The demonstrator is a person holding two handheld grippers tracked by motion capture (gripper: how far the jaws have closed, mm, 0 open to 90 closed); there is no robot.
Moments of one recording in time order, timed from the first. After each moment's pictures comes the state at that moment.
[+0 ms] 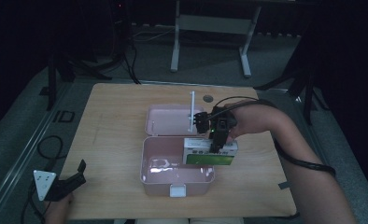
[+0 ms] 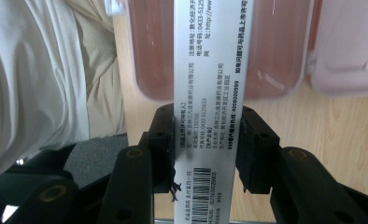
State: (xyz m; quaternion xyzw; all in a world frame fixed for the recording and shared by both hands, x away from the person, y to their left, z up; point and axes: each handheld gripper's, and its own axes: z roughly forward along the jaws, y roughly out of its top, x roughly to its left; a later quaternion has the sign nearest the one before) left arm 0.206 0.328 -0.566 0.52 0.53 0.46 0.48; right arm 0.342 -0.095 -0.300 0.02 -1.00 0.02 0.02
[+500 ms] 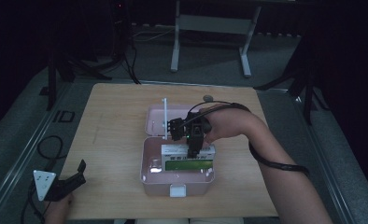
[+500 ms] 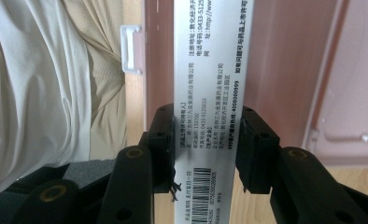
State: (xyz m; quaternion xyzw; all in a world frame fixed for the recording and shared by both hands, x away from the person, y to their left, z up) left arm 0.206 0.328 -0.566 0.52 0.53 0.46 0.48; right arm 0.328 -0.041 -0.311 0.06 -1.00 0.01 0.03
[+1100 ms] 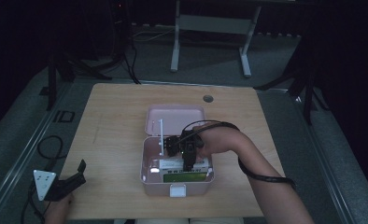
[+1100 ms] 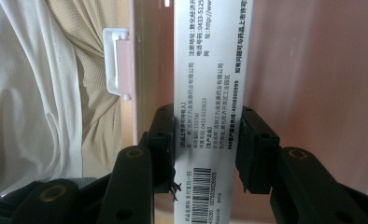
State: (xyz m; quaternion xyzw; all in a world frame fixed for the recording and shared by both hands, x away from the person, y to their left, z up) left arm 0.206 0.328 -0.566 0.52 0.54 0.46 0.48; right arm 0.324 -0.035 -0.378 0.06 -1.00 0.02 0.05
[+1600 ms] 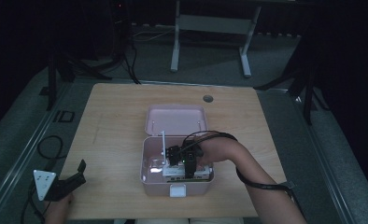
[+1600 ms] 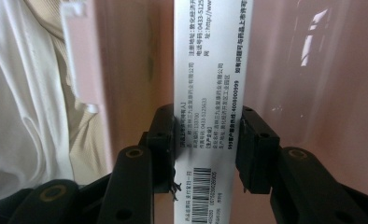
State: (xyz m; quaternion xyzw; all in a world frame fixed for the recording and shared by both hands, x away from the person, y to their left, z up) left arm 0.207 0.328 -0.566 0.52 0.54 0.46 0.48; right arm 0.323 -0.040 -0.422 0.05 -1.00 0.04 0.05
